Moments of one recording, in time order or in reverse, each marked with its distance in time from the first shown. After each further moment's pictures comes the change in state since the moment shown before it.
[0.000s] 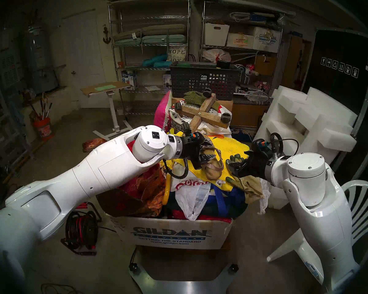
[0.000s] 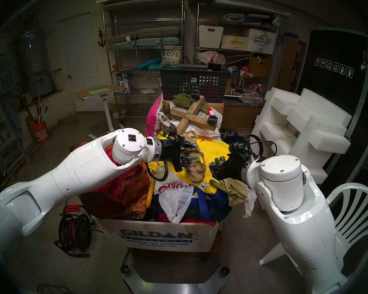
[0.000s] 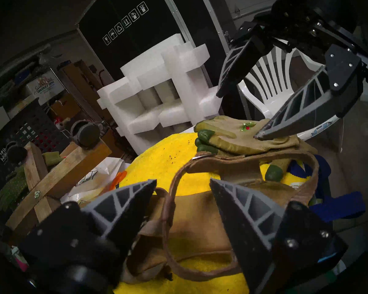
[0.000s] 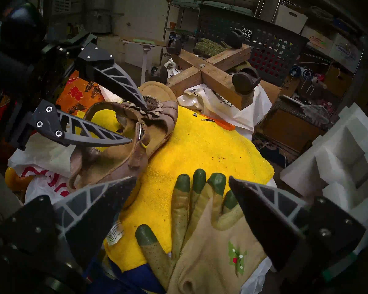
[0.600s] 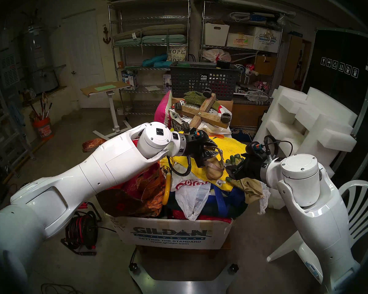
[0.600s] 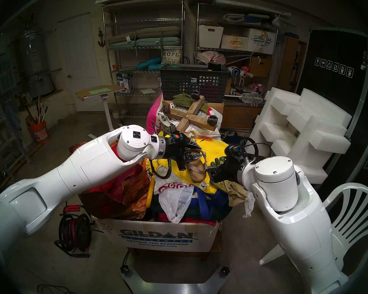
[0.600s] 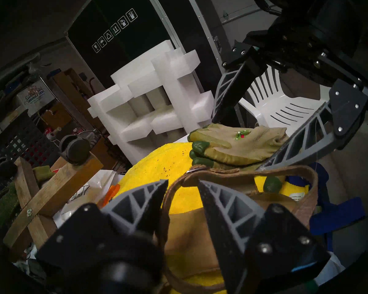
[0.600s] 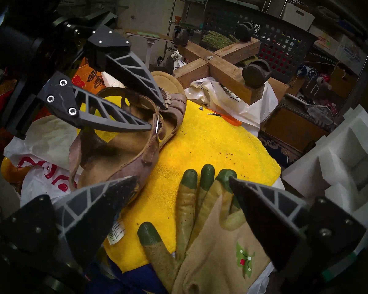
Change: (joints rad) left arm -0.022 -0.050 0.002 0.047 0.012 -0.037 -0.063; right arm 0.017 0.011 -0.044 0.031 -0.029 -0.008 0.016
